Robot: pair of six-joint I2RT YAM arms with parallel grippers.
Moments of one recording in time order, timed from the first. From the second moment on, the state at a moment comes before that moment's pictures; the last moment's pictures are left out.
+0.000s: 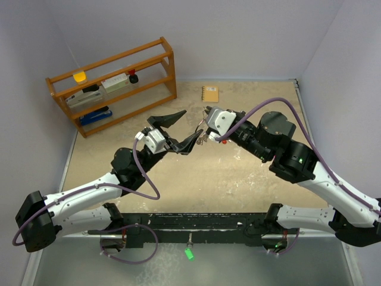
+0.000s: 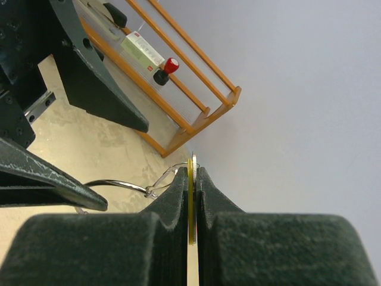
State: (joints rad) left arm -0.93 1.02 0.64 0.93 0.01 0.14; right arm 1.02 1.05 1.40 -0.35 0.17 -0.72
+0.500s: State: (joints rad) left arm -0.93 1.11 0.65 1.10 0.03 0.04; right arm 1.02 1.05 1.40 -0.35 0.17 -0.72
